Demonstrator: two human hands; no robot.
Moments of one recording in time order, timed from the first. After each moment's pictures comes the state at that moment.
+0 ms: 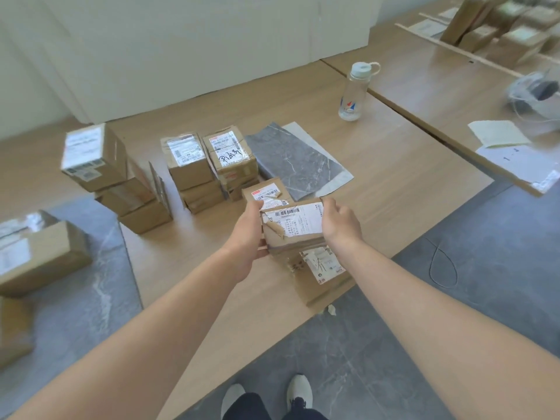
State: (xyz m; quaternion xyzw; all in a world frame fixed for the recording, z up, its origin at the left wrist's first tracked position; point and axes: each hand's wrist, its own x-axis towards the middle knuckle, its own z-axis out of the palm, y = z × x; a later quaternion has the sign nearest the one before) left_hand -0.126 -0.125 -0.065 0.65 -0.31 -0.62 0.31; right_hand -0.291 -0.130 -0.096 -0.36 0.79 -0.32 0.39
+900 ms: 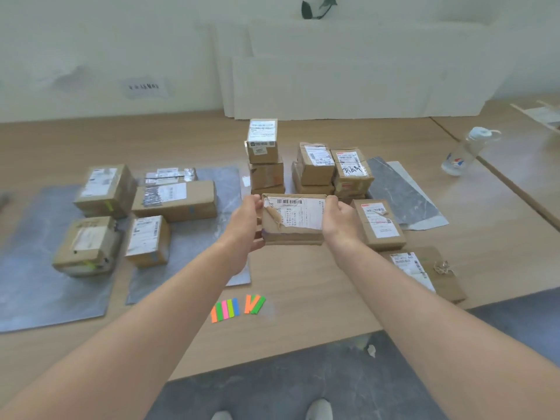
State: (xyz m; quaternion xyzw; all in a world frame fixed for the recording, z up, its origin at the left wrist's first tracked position) left_hand 0.115 0.007 0.000 0.66 -0.24 -0.53 0.47; right_hand -0.038 -0.057 -0.030 -0.50 0.70 -0.32 0.39
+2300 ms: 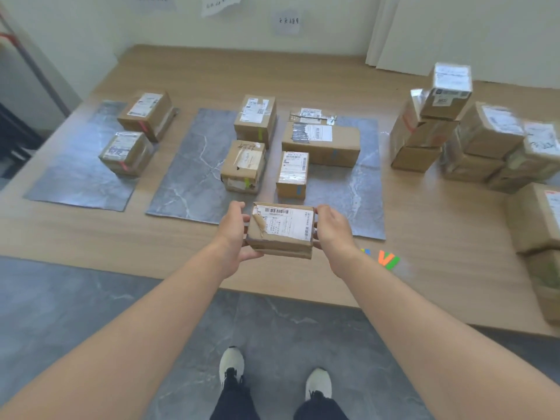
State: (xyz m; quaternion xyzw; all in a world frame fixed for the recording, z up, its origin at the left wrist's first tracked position) left_hand 0.378 0.241 -0.077 0.70 0.05 -0.48 0.52; right_hand 0.239 0.140 -0.111 -0.50 0.58 -0.15 0.62
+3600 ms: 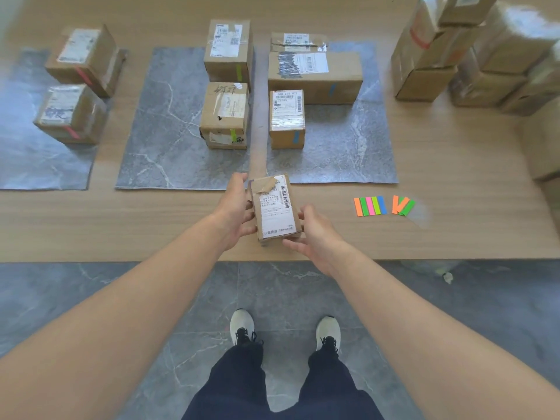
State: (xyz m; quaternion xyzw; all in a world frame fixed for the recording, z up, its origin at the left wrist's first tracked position) left_hand 0.410 0.237 -0.154 0.71 -0.01 -0.55 0.44; right_hand 0.269 0.207 -0.177 -0.30 0.59 -0.12 0.74
